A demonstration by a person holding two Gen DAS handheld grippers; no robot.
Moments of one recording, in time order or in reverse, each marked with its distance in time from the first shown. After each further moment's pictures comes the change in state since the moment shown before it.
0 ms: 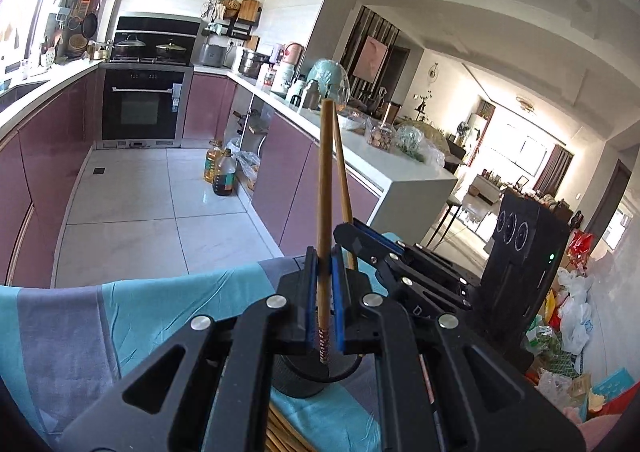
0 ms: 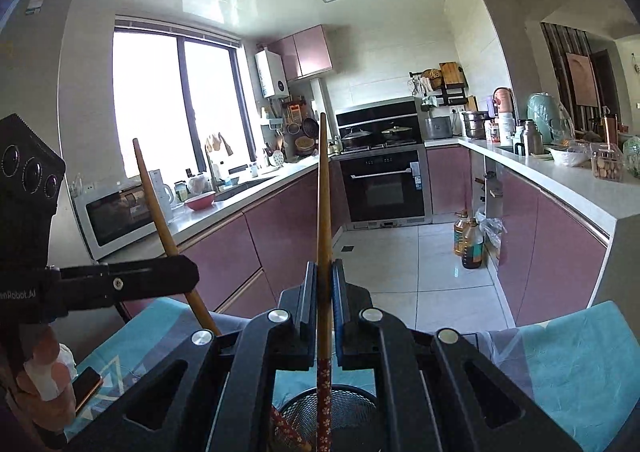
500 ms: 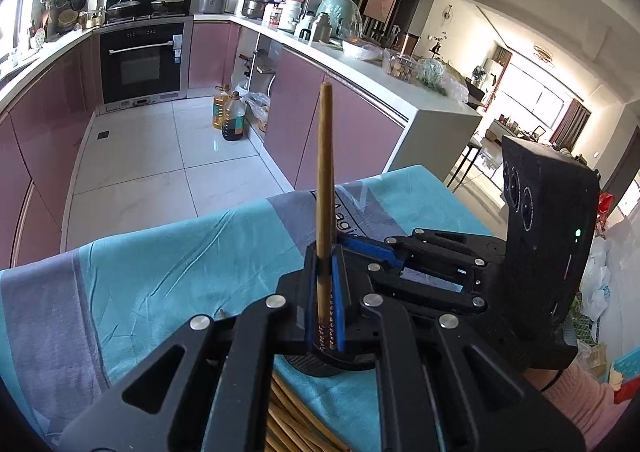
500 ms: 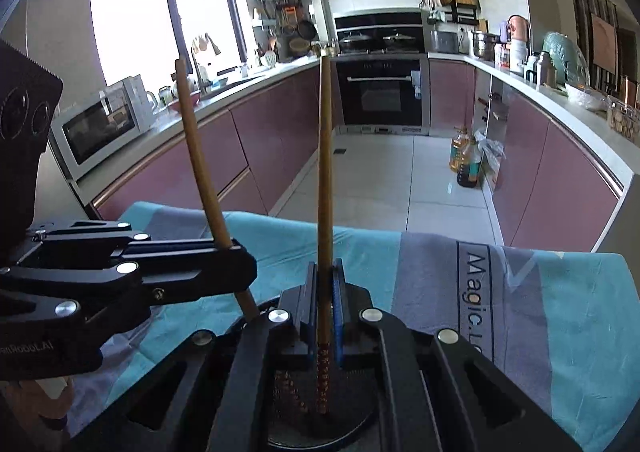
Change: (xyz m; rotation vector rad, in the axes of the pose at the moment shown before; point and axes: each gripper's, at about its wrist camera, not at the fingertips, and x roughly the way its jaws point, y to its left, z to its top) left arm 0.086 0.020 -0.038 0.025 0.219 0.051; right arm 0.062 -0.002 -0.055 -0.043 0.387 -0.026
